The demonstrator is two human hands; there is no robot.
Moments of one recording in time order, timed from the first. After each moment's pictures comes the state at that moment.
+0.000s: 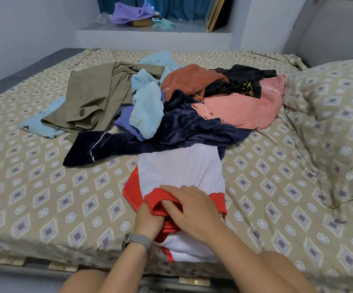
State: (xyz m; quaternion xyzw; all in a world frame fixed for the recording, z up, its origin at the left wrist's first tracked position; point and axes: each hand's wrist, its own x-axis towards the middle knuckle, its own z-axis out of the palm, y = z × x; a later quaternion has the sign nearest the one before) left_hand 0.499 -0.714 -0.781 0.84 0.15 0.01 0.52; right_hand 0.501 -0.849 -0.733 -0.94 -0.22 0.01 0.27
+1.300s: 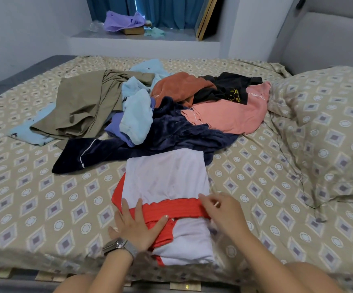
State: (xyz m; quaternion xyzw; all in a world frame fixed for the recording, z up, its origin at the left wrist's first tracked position) left_hand 0.485 -0.710 -0.775 0.95 0.15 -0.20 0.19; right_hand 0.502 -0.933 -0.751 -0.91 0.06 0.01 0.41
